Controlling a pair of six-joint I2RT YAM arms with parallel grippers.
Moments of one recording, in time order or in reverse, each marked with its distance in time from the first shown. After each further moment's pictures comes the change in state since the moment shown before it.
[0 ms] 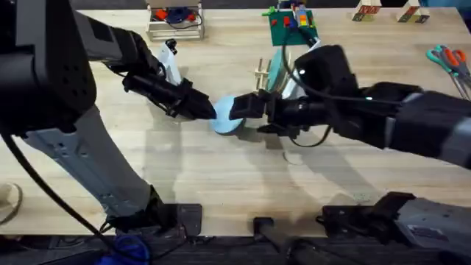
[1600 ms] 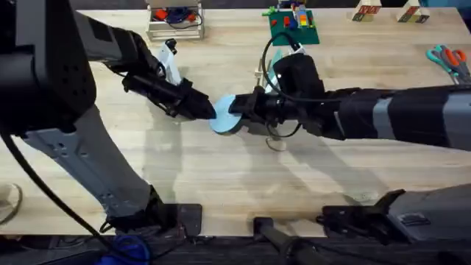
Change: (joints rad) left arm 0.000 0.000 0.000 0.000 0.000 0.000; right arm 0.018 0.287 -0.003 0.431 0.051 0.134
